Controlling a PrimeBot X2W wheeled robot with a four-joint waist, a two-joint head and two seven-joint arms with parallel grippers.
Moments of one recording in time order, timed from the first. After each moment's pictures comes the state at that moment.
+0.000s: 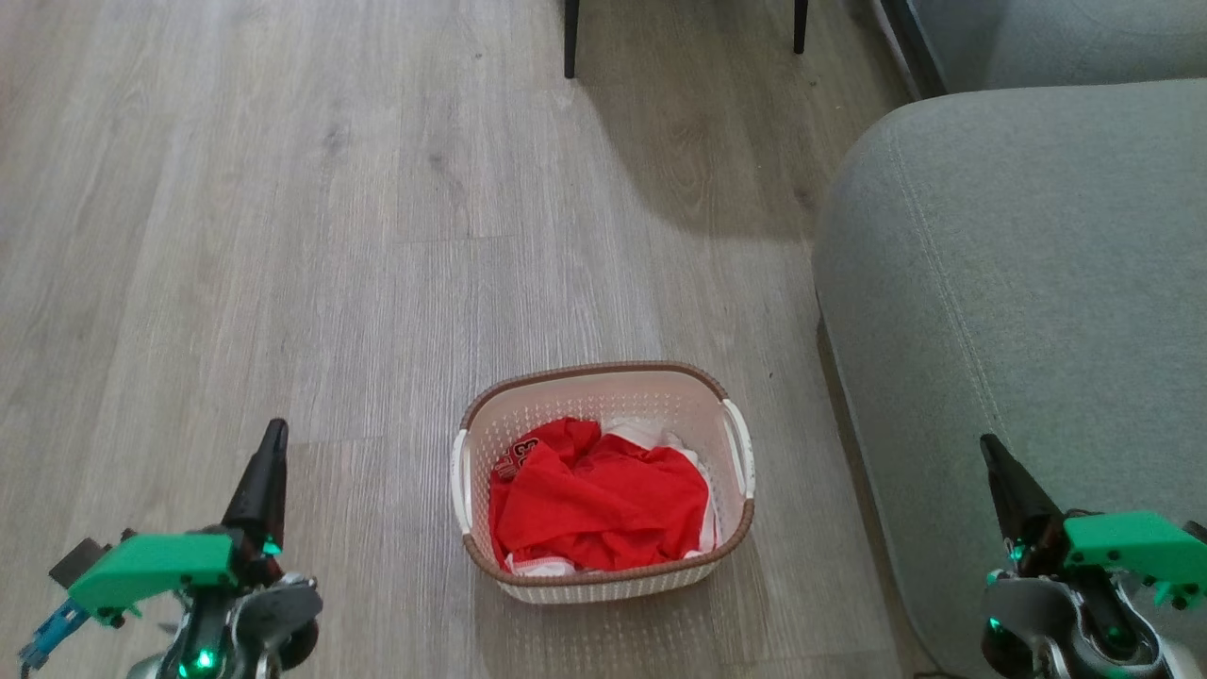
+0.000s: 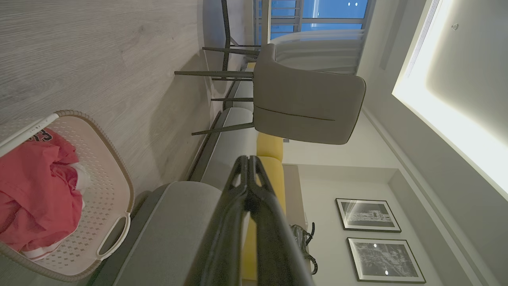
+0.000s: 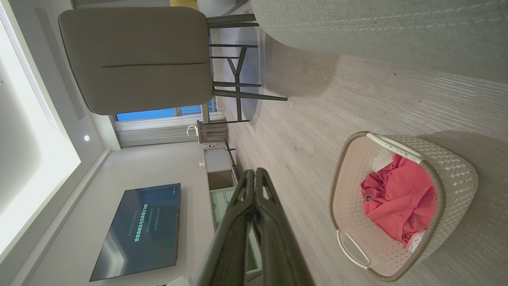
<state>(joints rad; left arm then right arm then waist) -0.05 0.04 0.08 0.27 -1.62 -0.12 0.11 -0.06 -0.04 -0.13 0.28 1.62 0.13 0.11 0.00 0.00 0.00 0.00</state>
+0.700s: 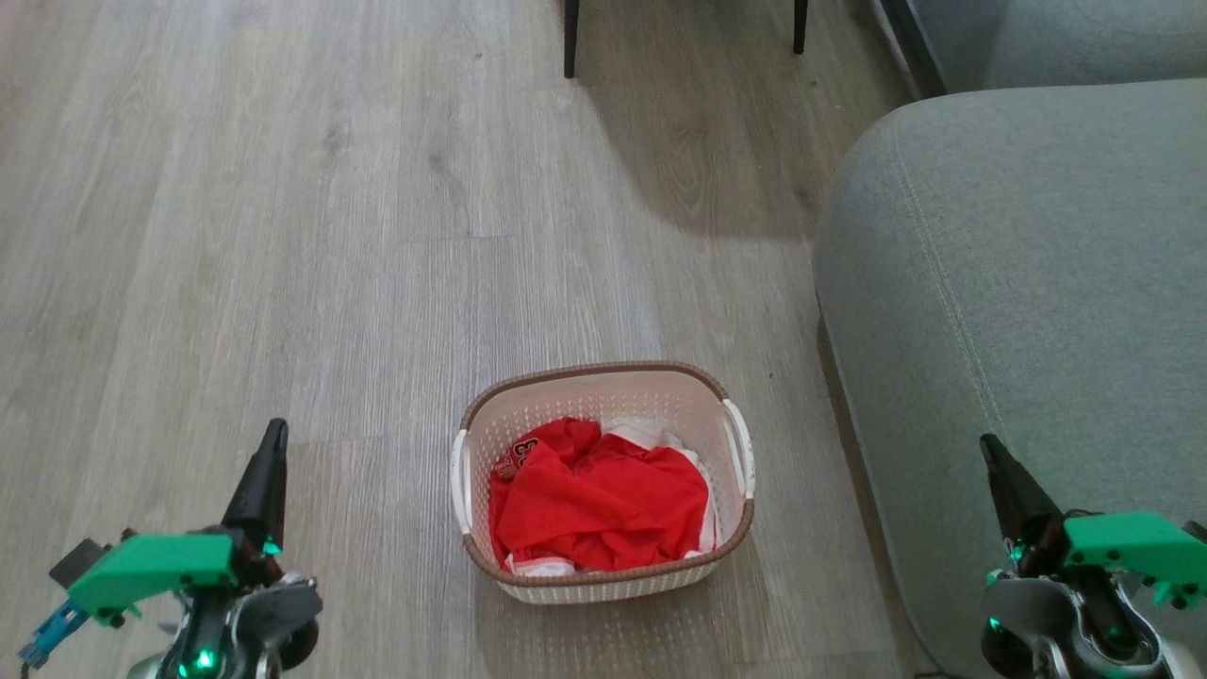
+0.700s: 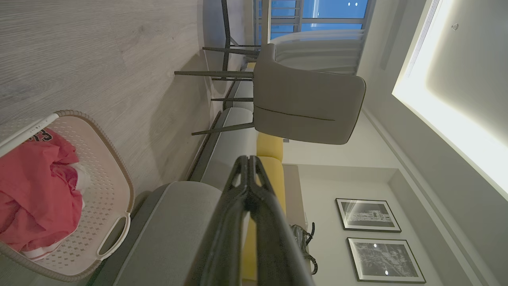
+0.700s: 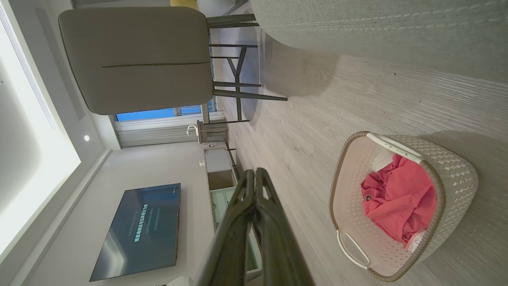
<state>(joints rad) -0.05 0.04 0.08 0.27 -1.62 -0.12 0.11 -0.06 -0.04 -0.13 0.28 1.62 0.13 0.11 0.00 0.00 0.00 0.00</state>
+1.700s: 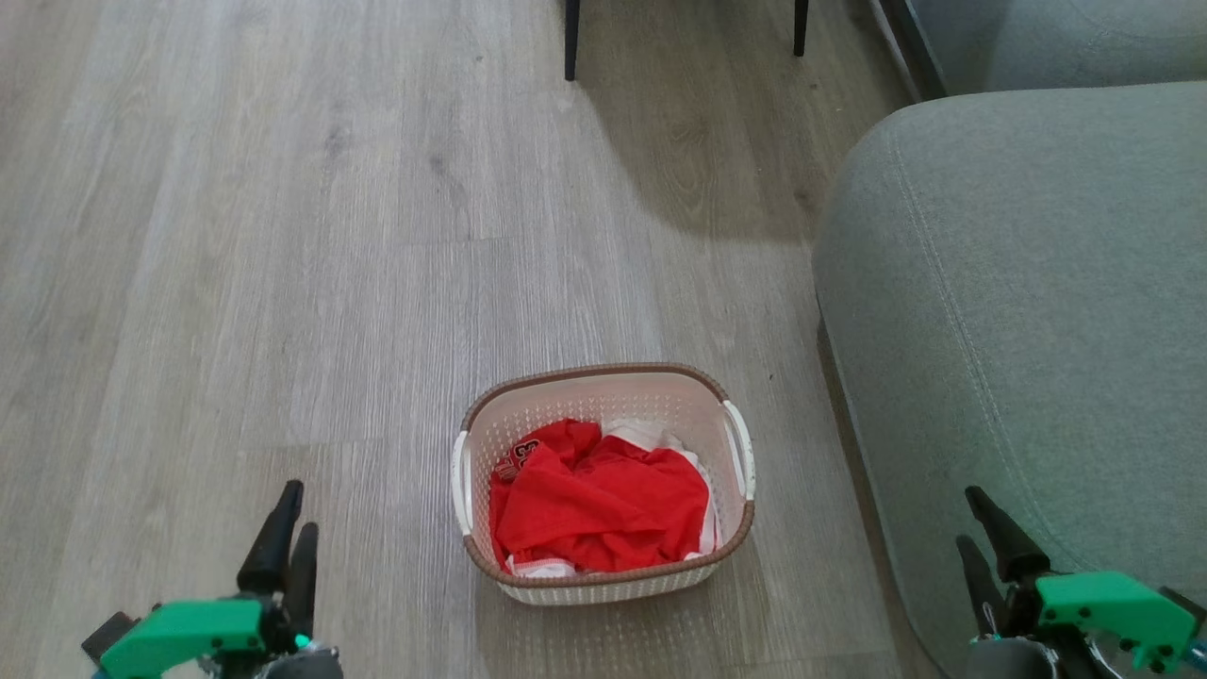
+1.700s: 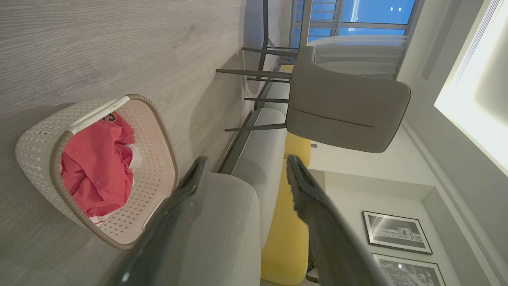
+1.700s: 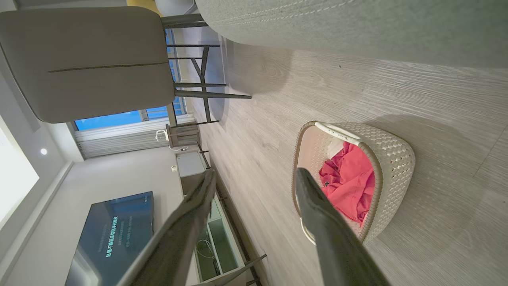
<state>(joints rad) 0.03 0.03 0.06 0.34 -1.61 -0.12 0.09 0.01 -0.03 -0.10 0.36 1.61 0.13 0.08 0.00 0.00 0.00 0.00</state>
